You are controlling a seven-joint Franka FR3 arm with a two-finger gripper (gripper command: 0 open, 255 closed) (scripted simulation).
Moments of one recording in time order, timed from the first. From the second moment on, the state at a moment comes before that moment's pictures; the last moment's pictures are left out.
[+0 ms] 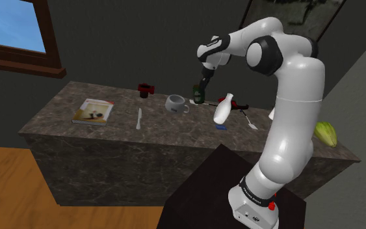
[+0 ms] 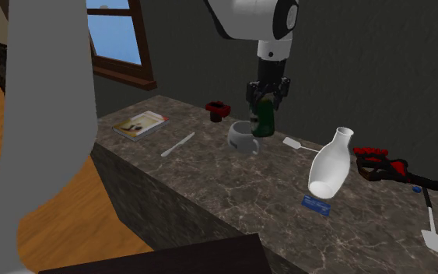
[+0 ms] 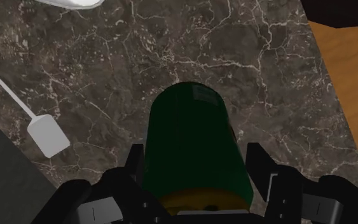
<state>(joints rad) -0.19 0.41 -0.45 -1.74 0.20 2.11 -0.94</state>
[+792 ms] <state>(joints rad) -0.32 0.91 -0.36 -0.88 0.29 1.75 -0.83</state>
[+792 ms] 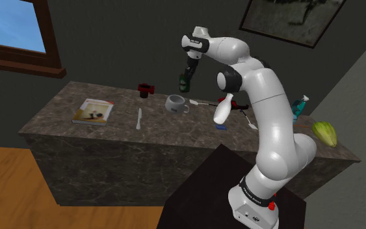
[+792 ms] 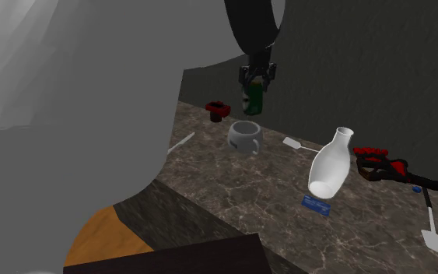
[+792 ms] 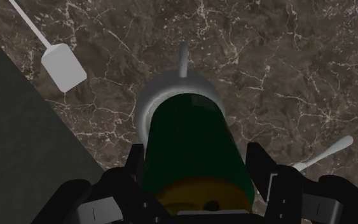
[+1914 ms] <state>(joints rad) -0.30 0.97 -0.35 -1.00 0.31 1.92 -0.85</state>
